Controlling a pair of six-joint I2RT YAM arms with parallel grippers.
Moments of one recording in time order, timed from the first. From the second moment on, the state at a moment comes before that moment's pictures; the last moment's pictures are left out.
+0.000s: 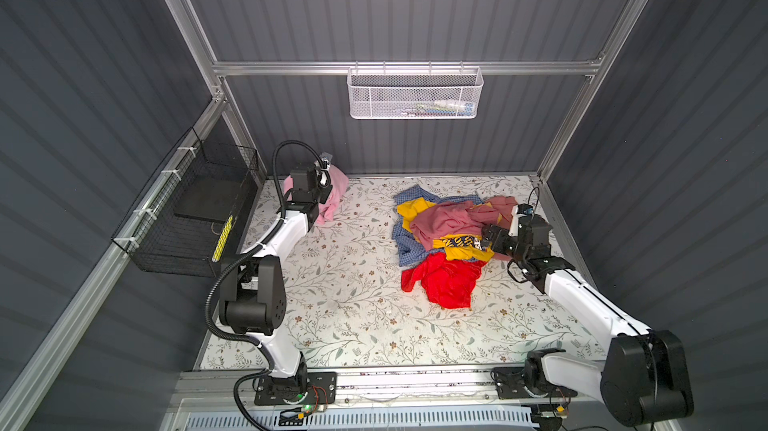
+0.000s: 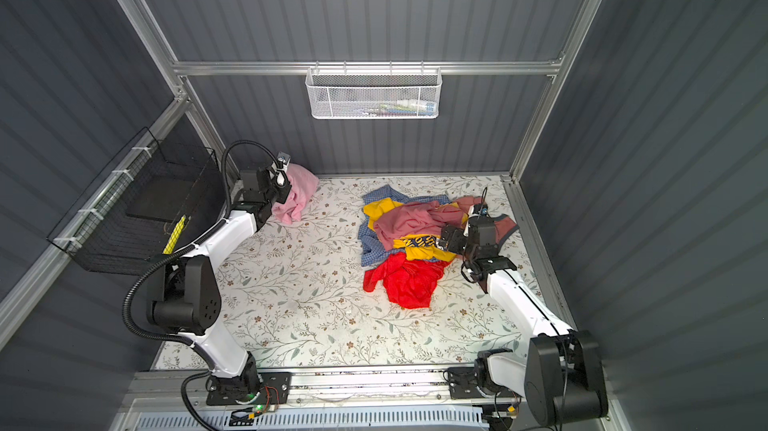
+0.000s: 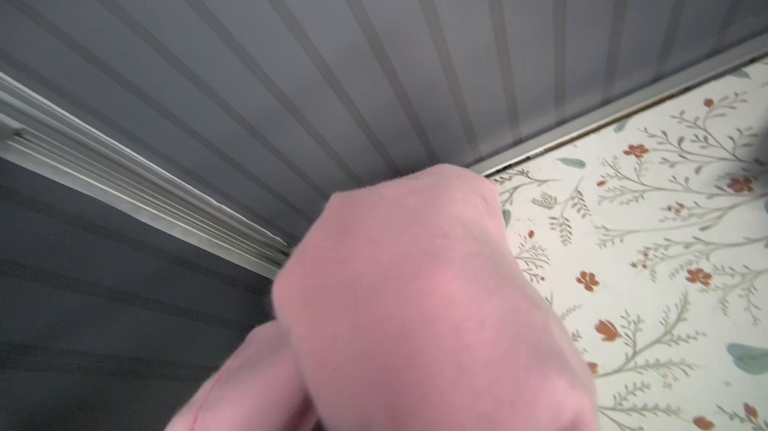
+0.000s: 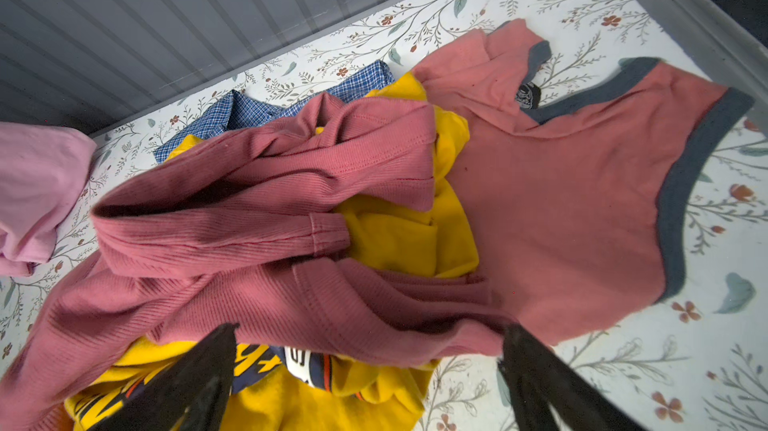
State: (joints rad) left arm -0.14 1.74 1.30 0.04 -0.15 0.47; right arm 0.13 1.20 0.68 -0.08 0.01 0.38
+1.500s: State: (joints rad) left arm -0.20 1.83 1.16 -0.01 0.00 0.24; right arm 0.12 1.17 0.67 -0.10 0.06 0.32
